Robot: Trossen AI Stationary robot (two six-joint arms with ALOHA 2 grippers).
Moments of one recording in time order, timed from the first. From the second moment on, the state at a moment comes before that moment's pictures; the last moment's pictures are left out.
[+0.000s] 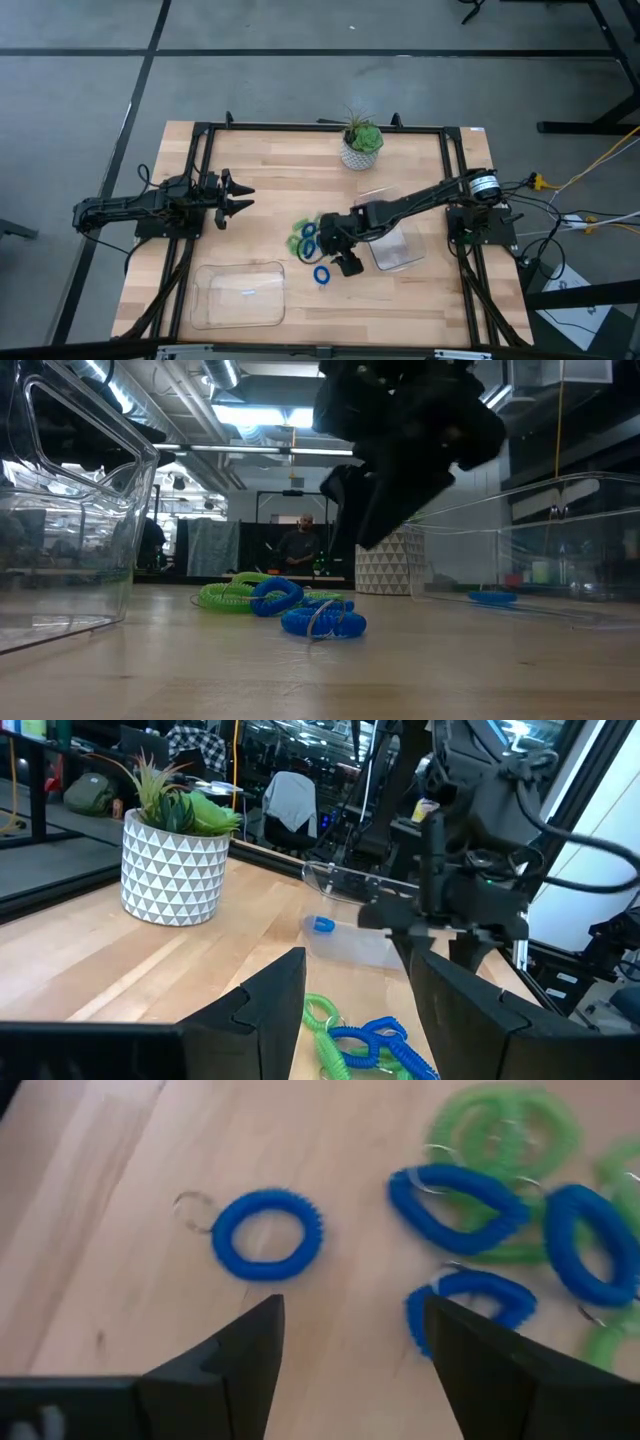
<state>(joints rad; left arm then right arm) 0.14 0.02 0.01 0.03 0.02 -0.31 0.19 1.88 1.28 -0.41 -0.16 -0.18</state>
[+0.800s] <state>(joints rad) 0.14 0.02 0.01 0.03 0.02 -0.31 0.18 1.97 1.28 -0.41 -0.07 -0.40</state>
